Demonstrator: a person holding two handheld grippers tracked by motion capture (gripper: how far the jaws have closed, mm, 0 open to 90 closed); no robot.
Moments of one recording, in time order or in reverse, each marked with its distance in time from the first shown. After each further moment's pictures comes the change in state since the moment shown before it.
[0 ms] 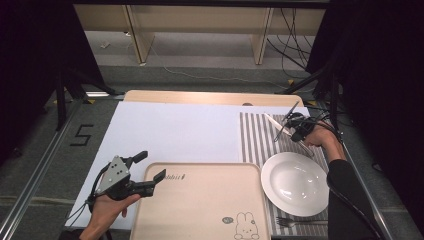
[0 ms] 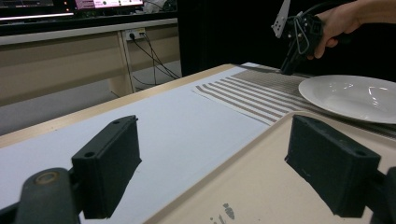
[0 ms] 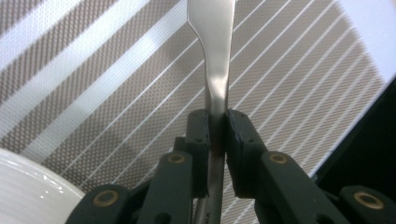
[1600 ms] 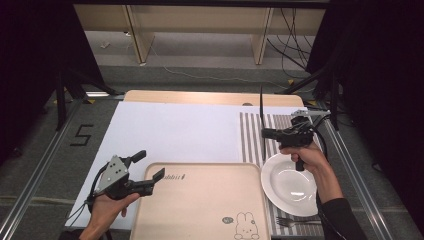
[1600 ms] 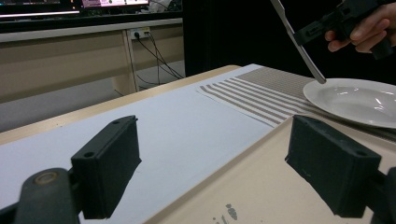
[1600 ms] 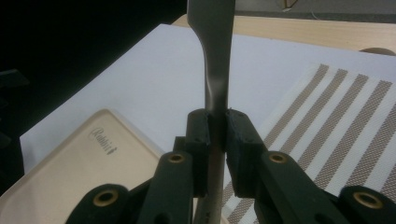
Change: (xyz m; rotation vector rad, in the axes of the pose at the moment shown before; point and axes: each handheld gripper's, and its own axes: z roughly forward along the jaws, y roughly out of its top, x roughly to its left) left arm 0.001 0.001 -0.001 -0.001 0.019 -0.016; right arm 0.066 -0.026 -0.068 -0.797 0.594 0.376
